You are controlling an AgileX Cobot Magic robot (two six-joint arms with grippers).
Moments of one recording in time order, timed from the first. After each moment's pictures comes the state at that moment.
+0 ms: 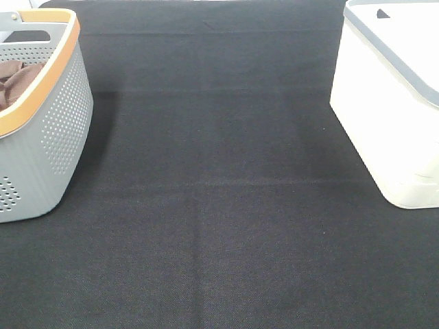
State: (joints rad) left arm 0.00 0.00 -0.50 -0.11 1.05 0.09; right arm 0.02 -0.01 -0.50 0.04 1.07 -0.06
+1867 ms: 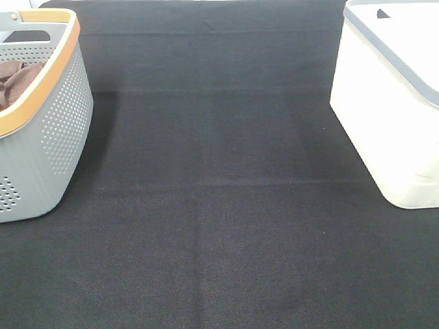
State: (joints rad) left arm 0.00 0.00 -0.50 -0.11 1.05 0.09; right arm 0.02 -0.01 -0.50 0.04 1.07 -0.06
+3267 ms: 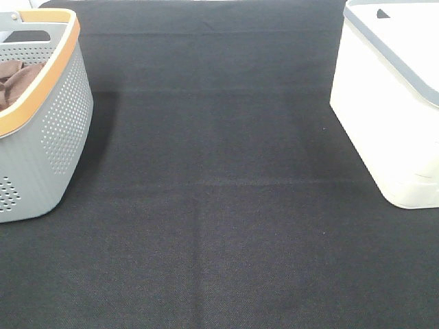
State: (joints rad) left arm 0.00 0.00 -0.50 -0.11 1.05 0.09; right arm 0.02 -0.01 -0.50 0.04 1.07 -0.06
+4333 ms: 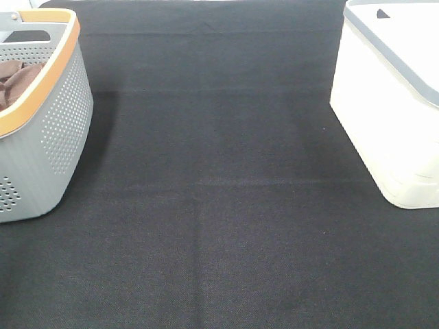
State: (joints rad) left arm 0.00 0.36 -0.59 0.21 0.62 -0.26; right arm 0.02 -0.01 -0.50 0.04 1.07 -0.06
